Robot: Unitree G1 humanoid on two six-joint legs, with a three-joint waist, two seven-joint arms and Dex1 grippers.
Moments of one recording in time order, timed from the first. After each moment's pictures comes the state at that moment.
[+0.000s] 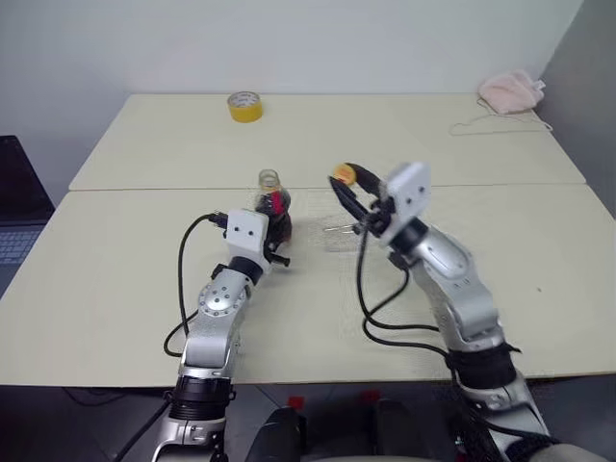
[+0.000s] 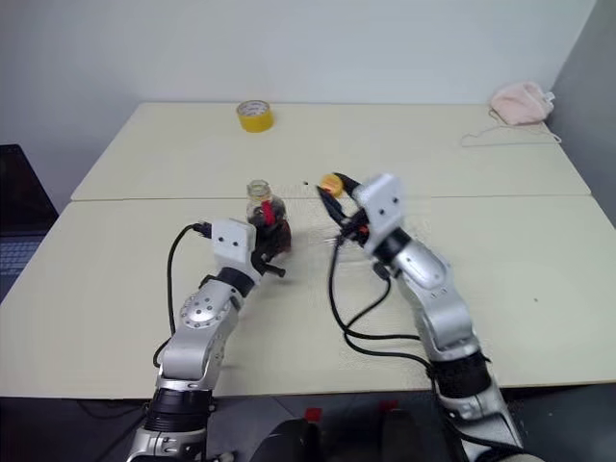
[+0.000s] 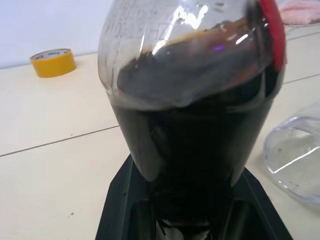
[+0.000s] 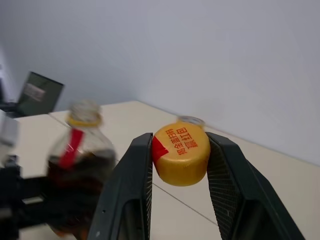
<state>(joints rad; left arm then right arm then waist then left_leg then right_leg) -0.27 0.17 0.03 -0.09 -0.07 0.23 -0.23 -0.38 -0.16 0.10 -0.30 0.14 0.22 0.37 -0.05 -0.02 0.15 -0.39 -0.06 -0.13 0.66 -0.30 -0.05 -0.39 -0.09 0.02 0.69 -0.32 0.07</state>
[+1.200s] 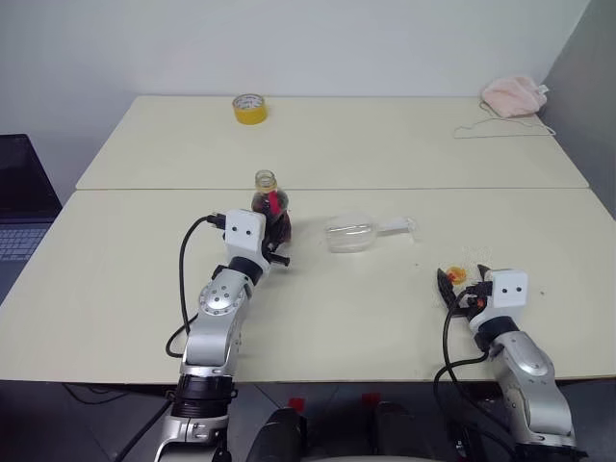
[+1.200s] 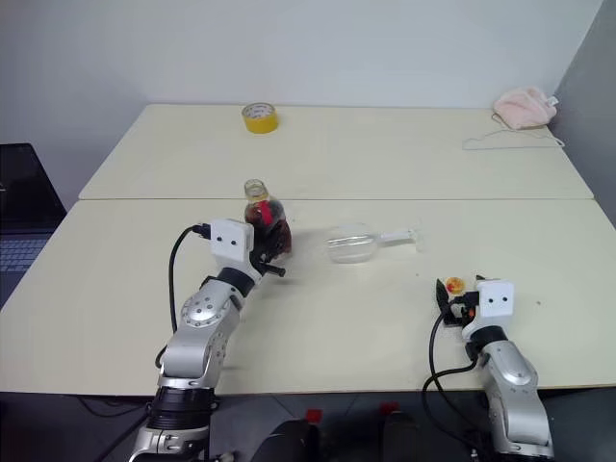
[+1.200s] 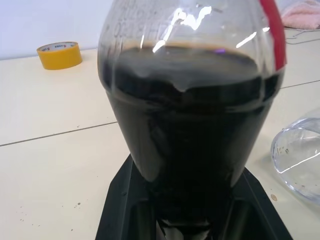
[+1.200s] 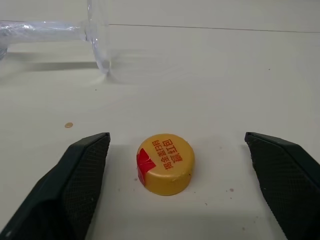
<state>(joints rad) -0.28 0.15 0.02 -0.07 -0.07 0.23 -0.23 0.09 -0.23 -0.18 -0.17 0.19 0.16 0.26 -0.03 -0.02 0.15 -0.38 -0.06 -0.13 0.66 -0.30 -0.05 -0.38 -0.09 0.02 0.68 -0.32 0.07</state>
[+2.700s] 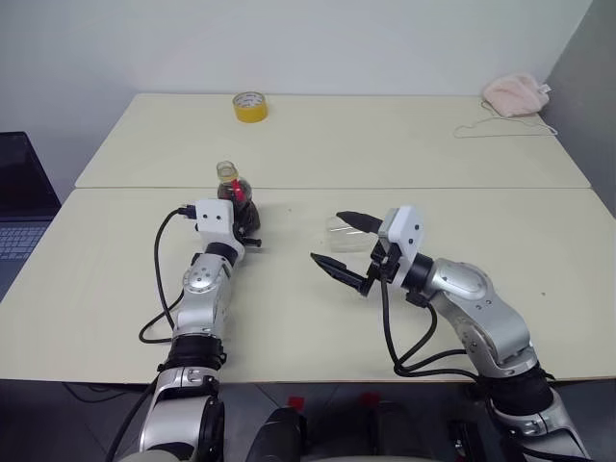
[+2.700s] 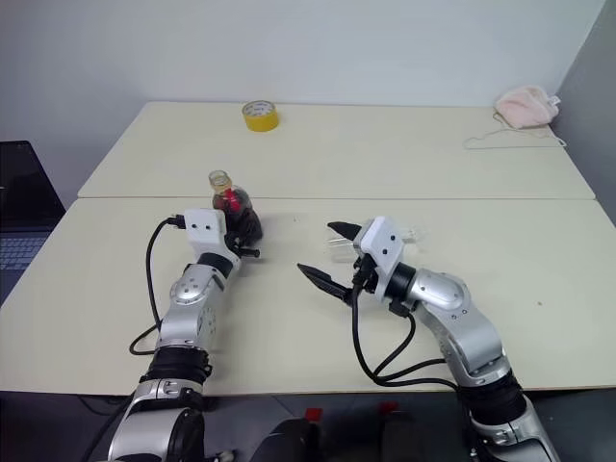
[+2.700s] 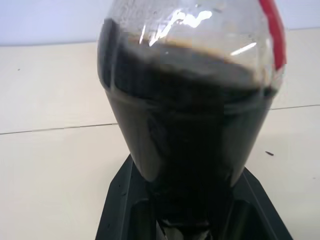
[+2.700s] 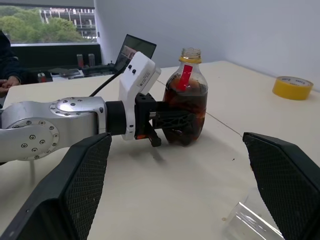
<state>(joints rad) -0.51 0.23 0.18 0.48 -0.11 -0.07 -0.21 -0.37 -0.32 0.24 -0.38 0.32 0.41 0.63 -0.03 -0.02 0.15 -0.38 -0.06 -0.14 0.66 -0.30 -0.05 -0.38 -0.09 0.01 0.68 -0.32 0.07</state>
